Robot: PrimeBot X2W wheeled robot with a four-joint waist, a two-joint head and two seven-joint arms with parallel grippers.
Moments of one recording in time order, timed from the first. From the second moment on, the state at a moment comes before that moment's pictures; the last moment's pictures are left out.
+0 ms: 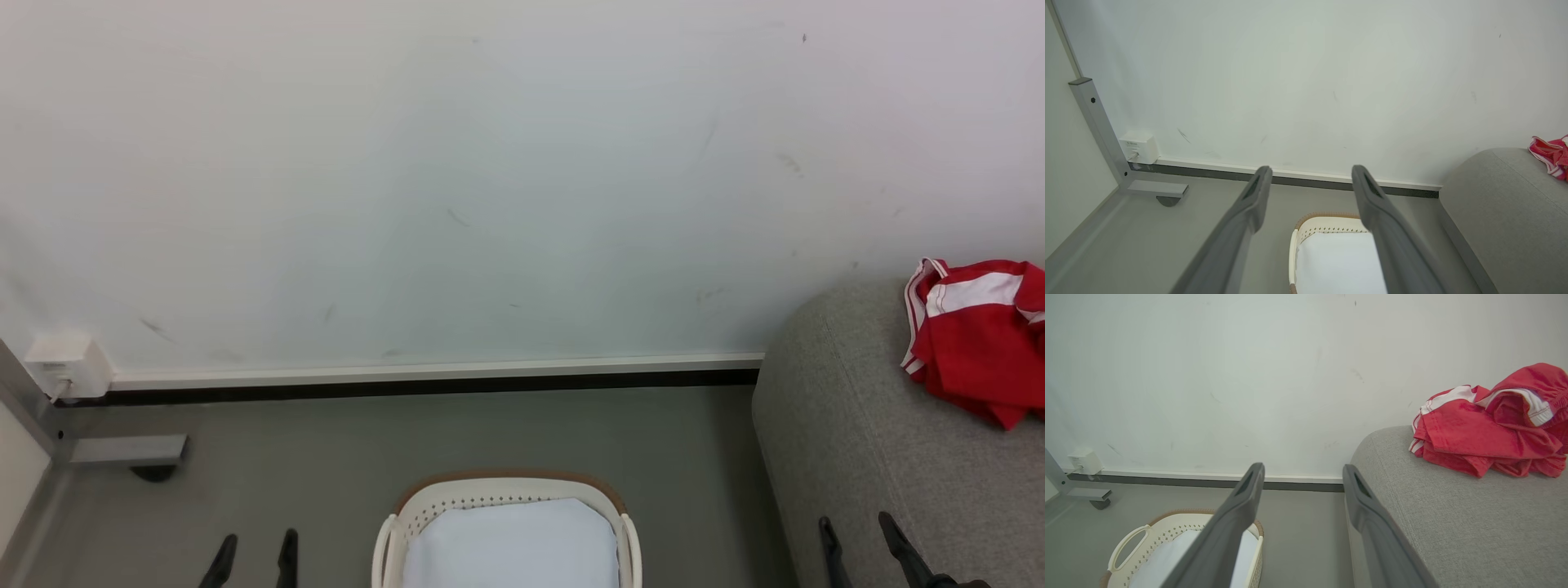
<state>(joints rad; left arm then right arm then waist) 0.08 0.14 -0.01 0.26 -0.26 -0.08 -0.26 0.02 -0.05 0.02 0.34 0.16 0.13 -0.26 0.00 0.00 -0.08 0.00</state>
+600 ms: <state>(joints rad) 0.07 0.10 0.03 0.31 -0.36 -0.11 -0.21 0.03 -0.04 0.01 0.38 0.30 0.13 -0.22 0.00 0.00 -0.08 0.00</state>
